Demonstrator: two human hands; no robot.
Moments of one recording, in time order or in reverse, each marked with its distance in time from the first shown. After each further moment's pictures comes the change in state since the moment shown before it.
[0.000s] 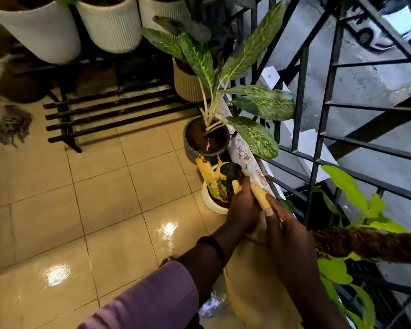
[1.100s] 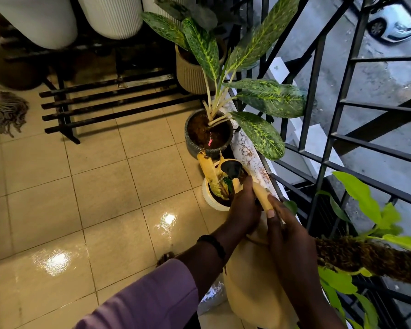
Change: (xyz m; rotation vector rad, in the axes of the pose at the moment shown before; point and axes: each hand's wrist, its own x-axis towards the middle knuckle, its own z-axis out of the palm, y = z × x) left_hand 0.026 -0.008 0.000 -0.025 -0.020 -0.027; right_hand 0.018 0.009 0.013 0.038 -0.005 0.075
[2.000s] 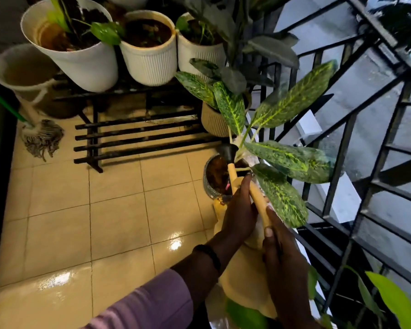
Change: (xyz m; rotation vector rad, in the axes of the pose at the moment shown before) left_hand 0.081 0.066 -0.116 -0.085 0.242 0.163; right_hand 0.113 -0.062 0.044 0.010 0.028 -0.217
